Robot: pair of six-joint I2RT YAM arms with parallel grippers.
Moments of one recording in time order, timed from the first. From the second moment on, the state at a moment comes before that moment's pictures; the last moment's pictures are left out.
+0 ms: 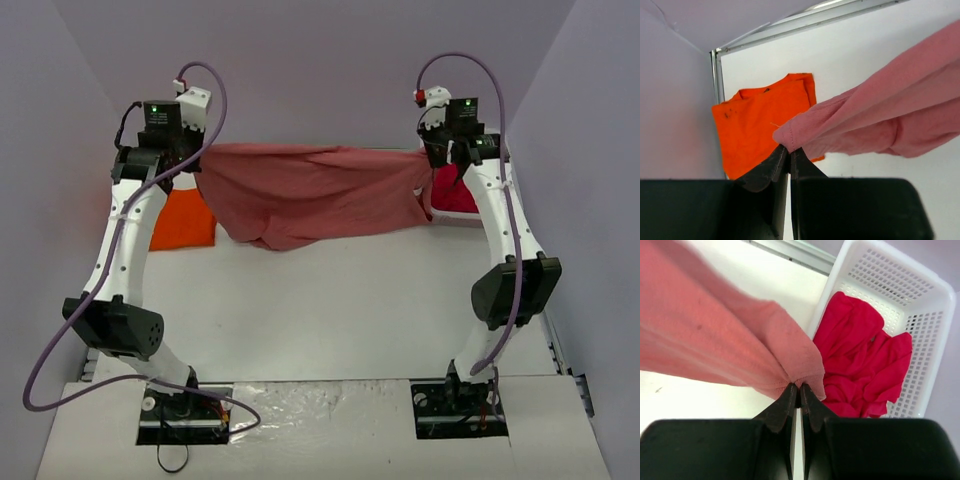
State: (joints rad) left arm -0.13 1.63 1.92 -0.82 -0.08 0.21; right arm 0.11 1.84 1.95 -0.75 0.00 -0.30
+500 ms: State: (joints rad) left arm -0.13 1.38 1.36 -0.90 -0.07 0.24; right arm 0.11 1.33 1.20 -0.79 -0.12 -0.39
